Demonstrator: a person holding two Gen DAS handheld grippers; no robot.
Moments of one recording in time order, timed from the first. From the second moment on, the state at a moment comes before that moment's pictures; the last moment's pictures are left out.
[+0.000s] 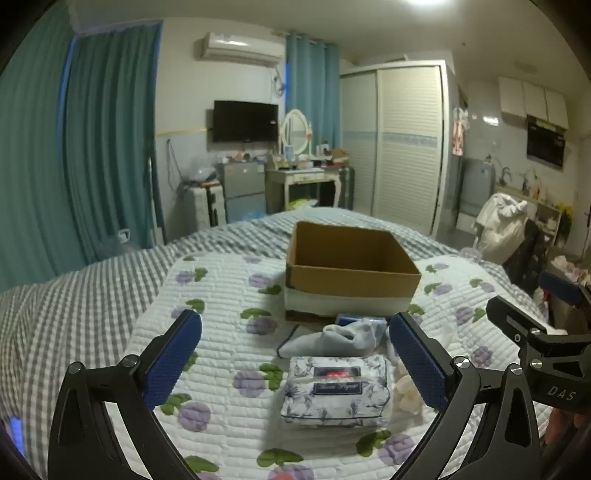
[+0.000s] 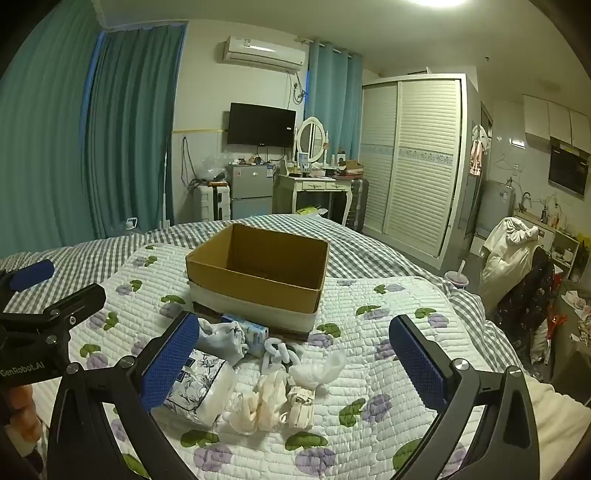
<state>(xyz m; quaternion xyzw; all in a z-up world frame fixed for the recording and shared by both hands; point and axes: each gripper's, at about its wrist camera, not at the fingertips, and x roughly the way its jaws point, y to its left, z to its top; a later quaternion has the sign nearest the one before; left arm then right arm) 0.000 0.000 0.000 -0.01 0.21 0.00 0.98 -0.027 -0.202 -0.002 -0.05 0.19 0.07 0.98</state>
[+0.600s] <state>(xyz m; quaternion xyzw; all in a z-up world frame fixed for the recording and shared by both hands) 0.000 0.000 0.000 -0.01 0.21 0.00 0.98 -0.026 -0.199 -0.004 -0.05 0.20 0.07 0.98</state>
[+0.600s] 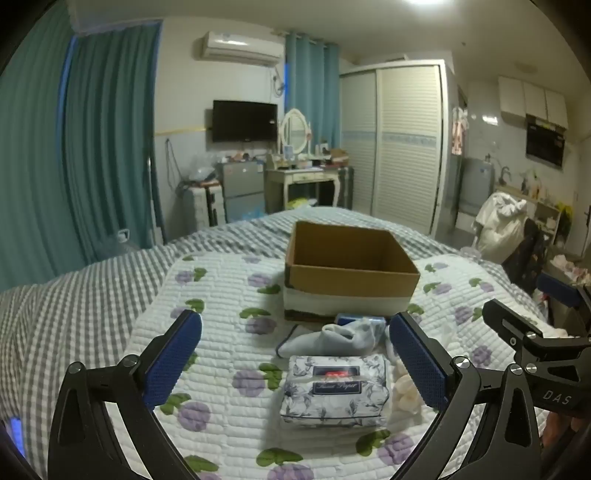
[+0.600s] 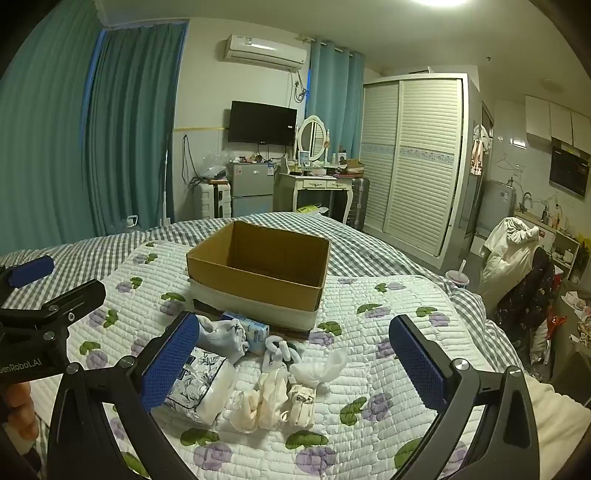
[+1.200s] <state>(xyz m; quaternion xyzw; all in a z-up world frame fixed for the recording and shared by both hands) 0.000 0.000 0.000 -0.01 0.22 0.00 0.98 -0.027 -0.197 -0.007 -0.06 0.20 0.07 0.98</state>
